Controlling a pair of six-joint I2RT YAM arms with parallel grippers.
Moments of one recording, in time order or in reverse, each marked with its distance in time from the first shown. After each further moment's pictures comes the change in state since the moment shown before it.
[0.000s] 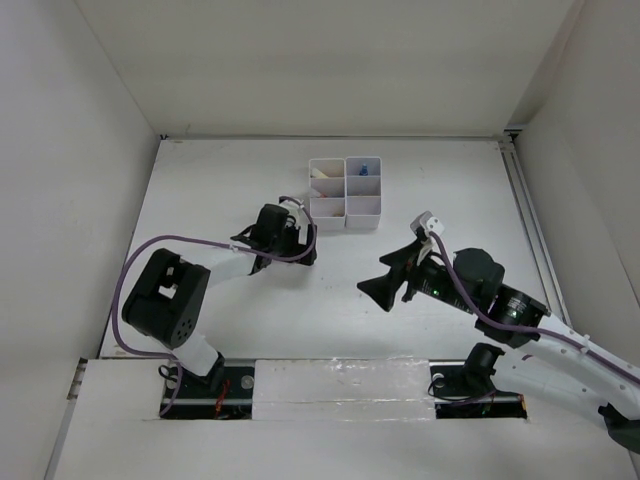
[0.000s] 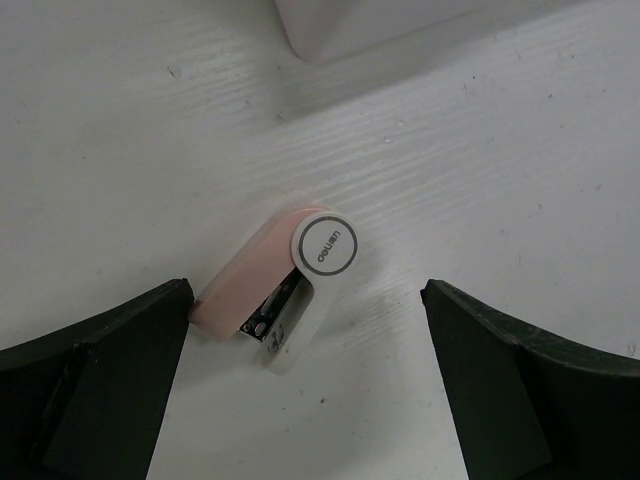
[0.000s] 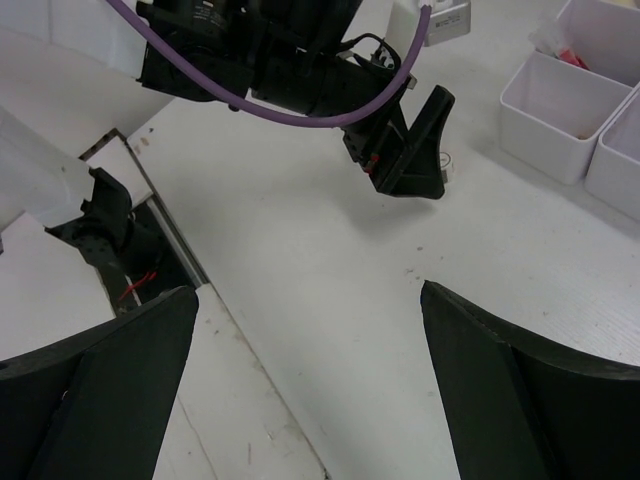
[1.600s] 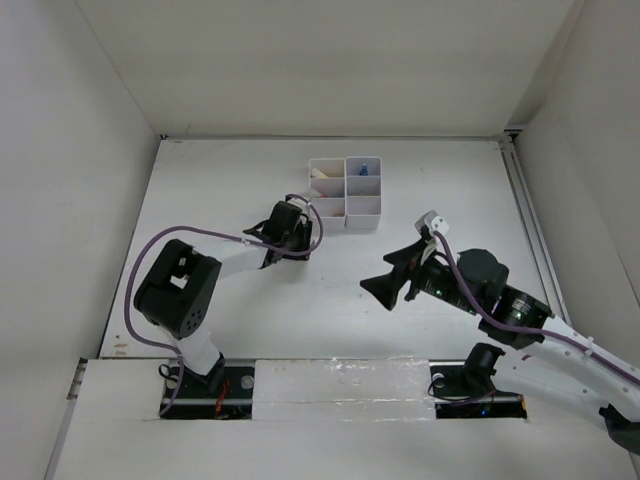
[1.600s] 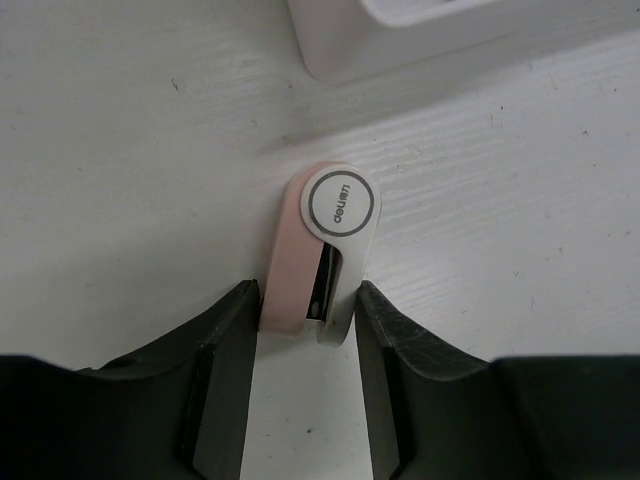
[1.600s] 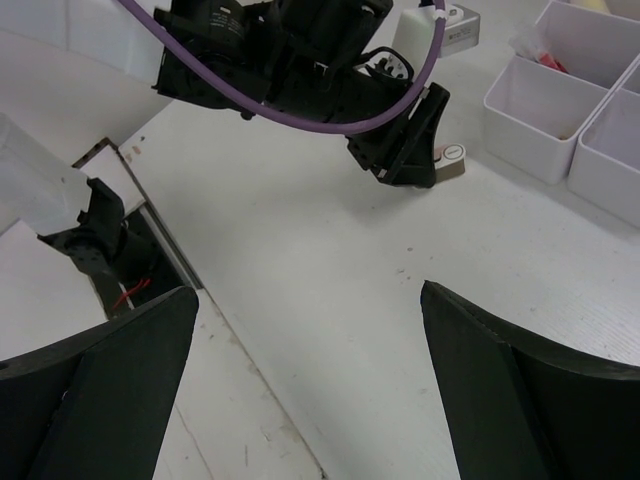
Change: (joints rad) left arm -0.064 0.077 0.084 -0.076 -0.126 -0.062; right arm 0.000 -0.016 0.010 -0.023 0.030 0.001
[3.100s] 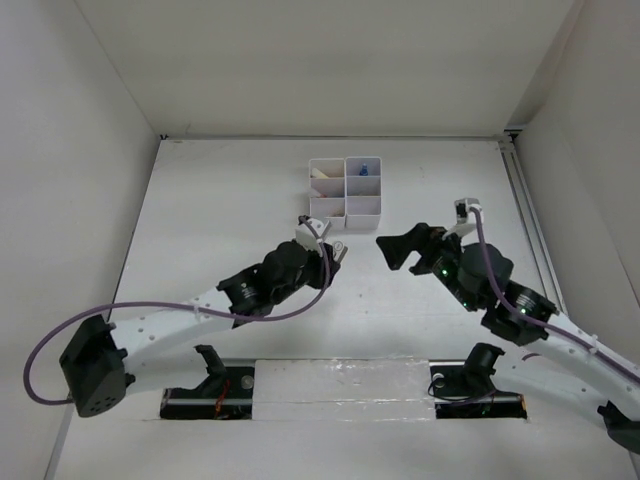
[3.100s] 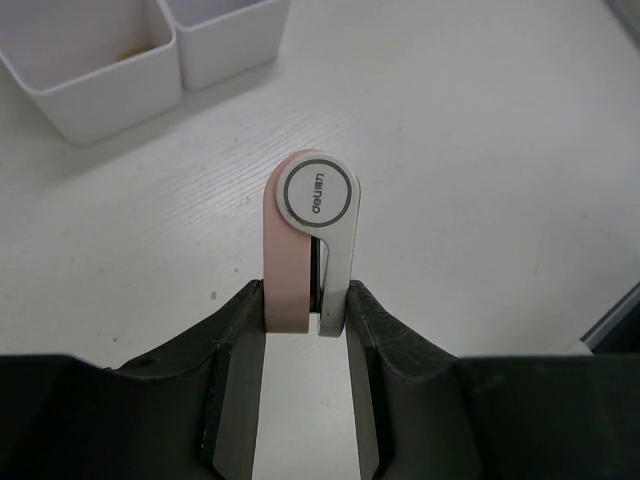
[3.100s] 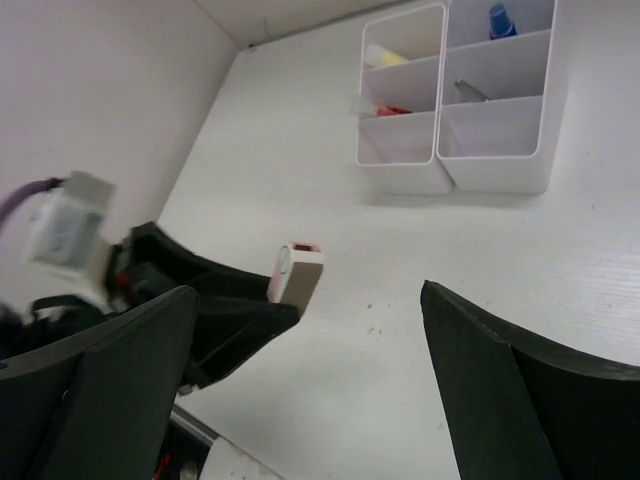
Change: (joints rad) left arm -0.414 -0.549 -0.151 0.007 -0.200 -0.068; right arm -0.008 0.000 0.070 -0.044 0.454 0.303
